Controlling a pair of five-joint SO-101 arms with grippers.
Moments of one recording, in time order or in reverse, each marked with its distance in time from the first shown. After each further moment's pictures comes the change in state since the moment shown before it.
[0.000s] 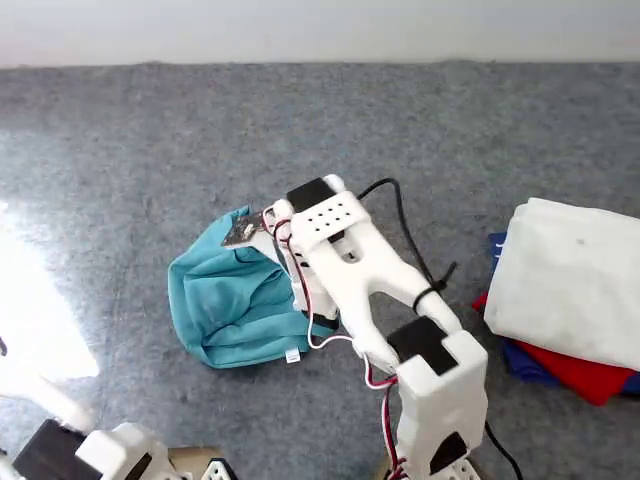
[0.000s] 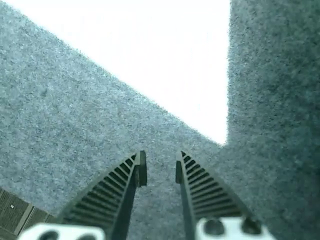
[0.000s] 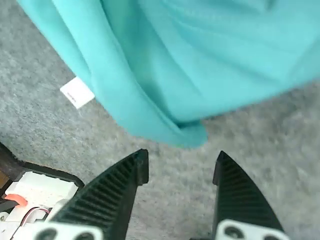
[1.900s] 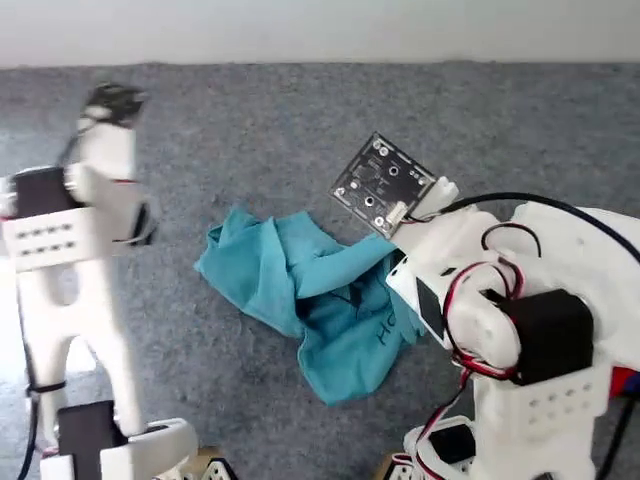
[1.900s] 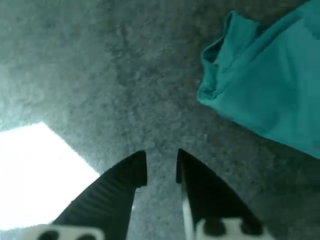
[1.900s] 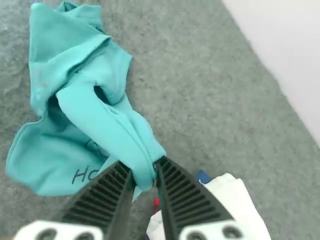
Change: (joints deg) left arm 50.5 0.0 -15.4 6.2 1.6; right arm 16.4 -60.6 -1.0 2.3 0.1
